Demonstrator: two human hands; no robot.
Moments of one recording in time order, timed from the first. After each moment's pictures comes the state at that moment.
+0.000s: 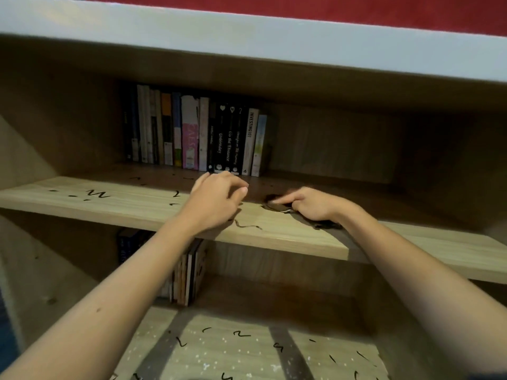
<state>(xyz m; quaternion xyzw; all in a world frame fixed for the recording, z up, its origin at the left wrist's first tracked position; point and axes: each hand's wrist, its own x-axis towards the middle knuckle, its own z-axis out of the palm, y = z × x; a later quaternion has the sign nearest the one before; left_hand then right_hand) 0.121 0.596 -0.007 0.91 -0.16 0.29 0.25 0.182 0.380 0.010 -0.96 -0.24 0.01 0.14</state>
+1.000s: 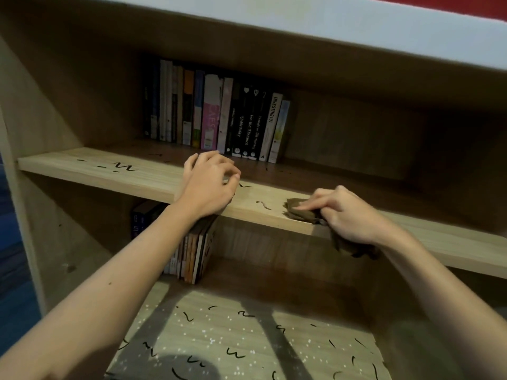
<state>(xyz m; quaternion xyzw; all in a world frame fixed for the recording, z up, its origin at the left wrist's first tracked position) 0.125 0.647 -0.034 0.90 -0.10 0.36 0.21 0.091 0.401 -0.001 -0.95 -0.26 -0.11 0.15</state>
